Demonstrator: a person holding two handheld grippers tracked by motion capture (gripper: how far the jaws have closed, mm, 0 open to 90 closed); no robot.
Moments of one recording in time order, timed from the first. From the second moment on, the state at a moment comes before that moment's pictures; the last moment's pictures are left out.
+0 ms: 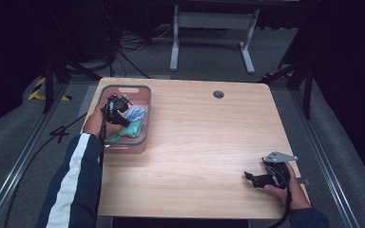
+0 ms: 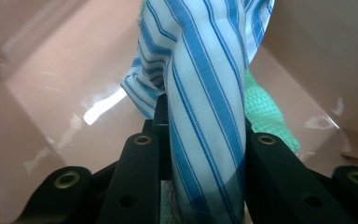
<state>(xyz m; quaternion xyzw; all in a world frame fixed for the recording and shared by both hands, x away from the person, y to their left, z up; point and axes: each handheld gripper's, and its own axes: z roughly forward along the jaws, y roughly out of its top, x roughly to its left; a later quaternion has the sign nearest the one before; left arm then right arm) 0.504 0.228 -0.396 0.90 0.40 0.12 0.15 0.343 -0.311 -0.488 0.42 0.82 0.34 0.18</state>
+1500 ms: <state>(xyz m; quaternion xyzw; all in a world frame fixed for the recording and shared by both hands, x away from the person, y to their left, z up) 0.435 0.251 -0.332 0.84 0.38 0.19 0.35 0.342 -0.311 -0.488 0.42 0.82 0.34 0.18</state>
